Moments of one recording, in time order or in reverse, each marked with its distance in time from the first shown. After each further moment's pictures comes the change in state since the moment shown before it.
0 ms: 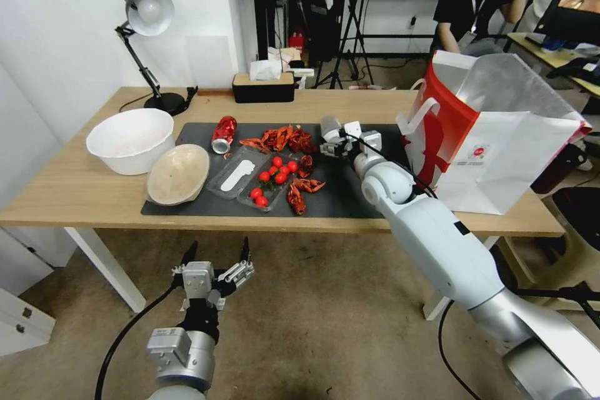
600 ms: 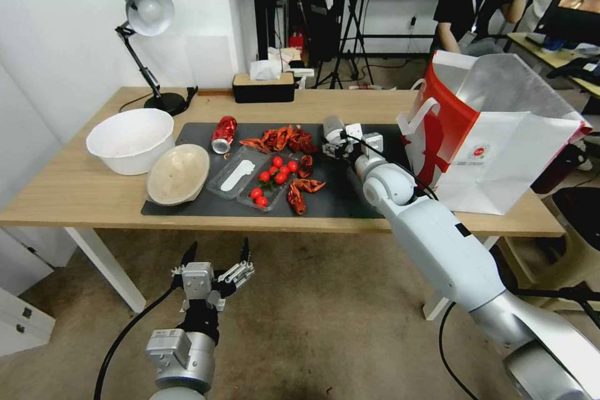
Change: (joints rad) left arm 0.003 -0.004 0.001 -0.001 0.003 0.000 0.000; right arm -0.004 -0.002 0.004 -0.002 0.007 0.008 -0.012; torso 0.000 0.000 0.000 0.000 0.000
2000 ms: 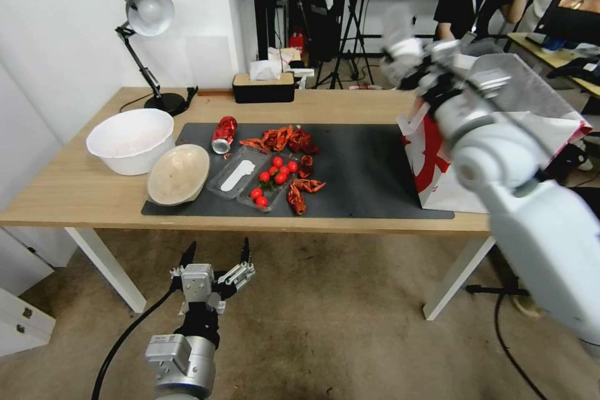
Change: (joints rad) left arm 0.032 -0.020 0.018 -0.029 0.043 -0.007 -0.002; right arm -0.096 -0.351 0.346 0.641 0.149 -0.032 0.139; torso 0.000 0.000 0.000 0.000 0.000
